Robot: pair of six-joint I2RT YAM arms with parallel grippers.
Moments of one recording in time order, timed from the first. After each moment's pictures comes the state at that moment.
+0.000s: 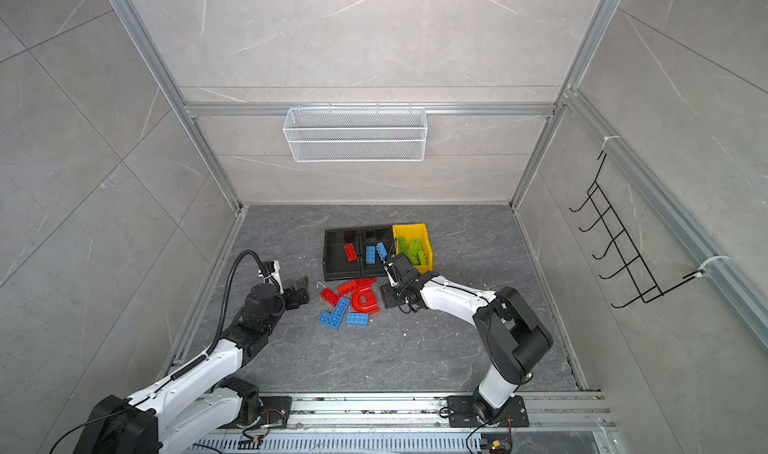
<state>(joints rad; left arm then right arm) -0.38 0.97 0.35 0.17 -0.26 -0.36 0.67 1.69 1.00 -0.34 0.00 0.28</state>
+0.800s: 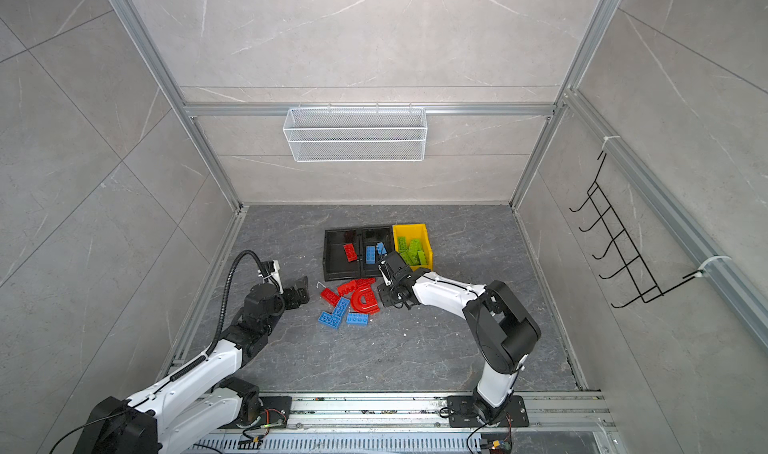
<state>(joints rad) -0.38 0.97 0.35 0.17 -0.26 -0.36 0.68 1.73 1.06 -0.38 0.02 0.24</state>
